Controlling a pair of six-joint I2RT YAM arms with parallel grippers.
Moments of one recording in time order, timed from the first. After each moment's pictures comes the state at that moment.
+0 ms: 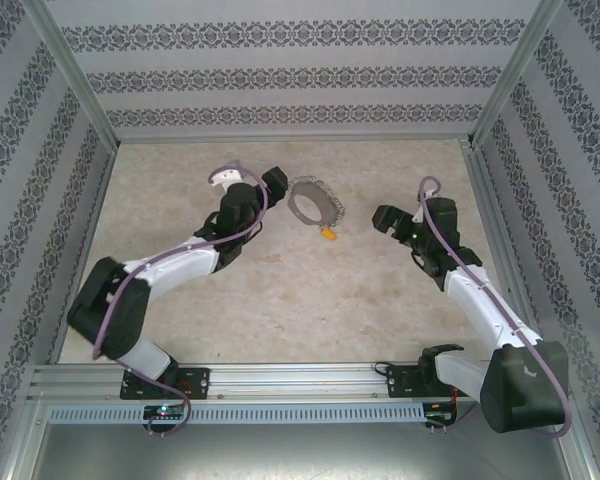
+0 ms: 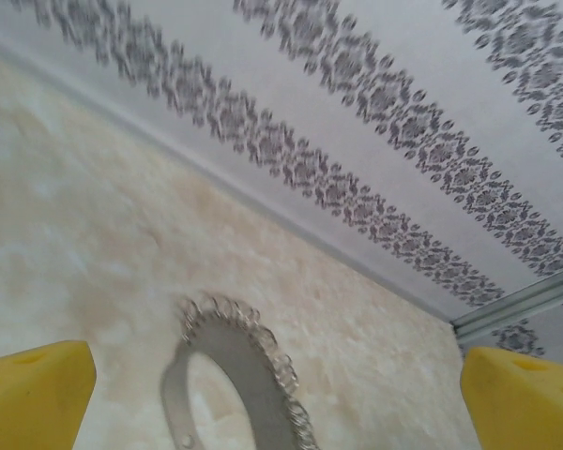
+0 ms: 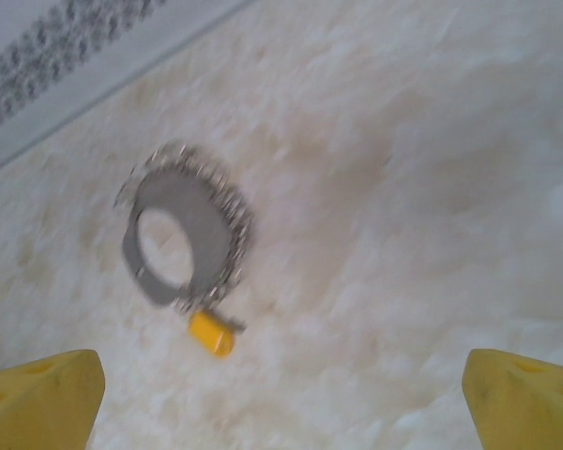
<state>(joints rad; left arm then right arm) -0.54 1.51 0.92 0.35 -0.38 -0.77 0.08 1.11 0.68 -0.17 -0.15 0.54</state>
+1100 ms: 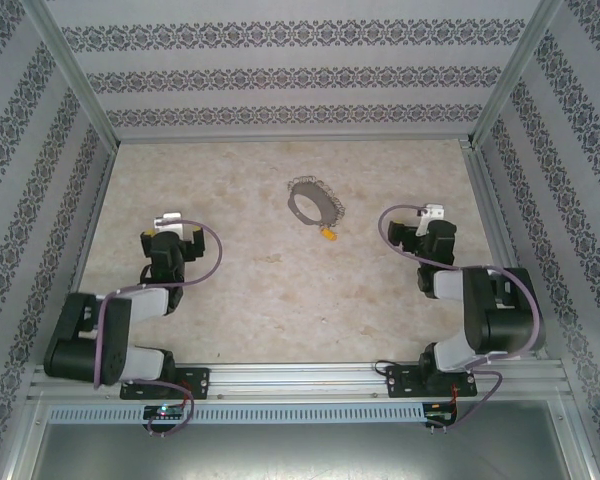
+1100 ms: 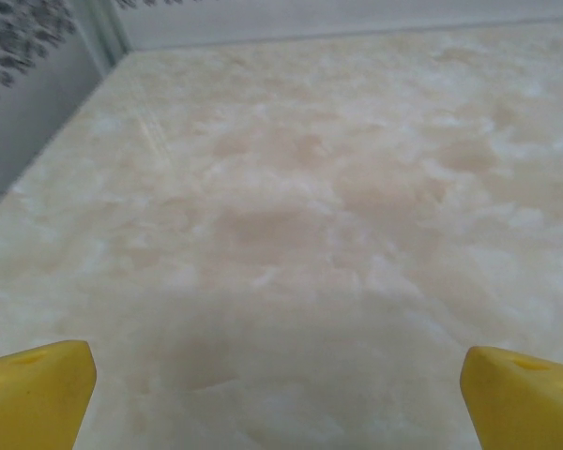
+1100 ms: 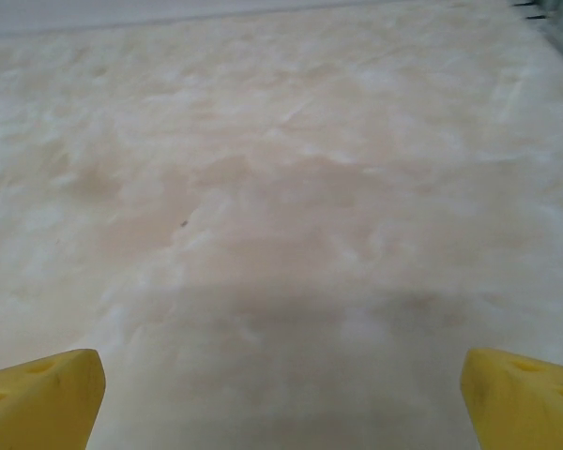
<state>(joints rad) -0.06 1.40 0.32 0.67 -0.30 0.00 -0.03 1.52 0.39 0.68 -0.05 0.07</state>
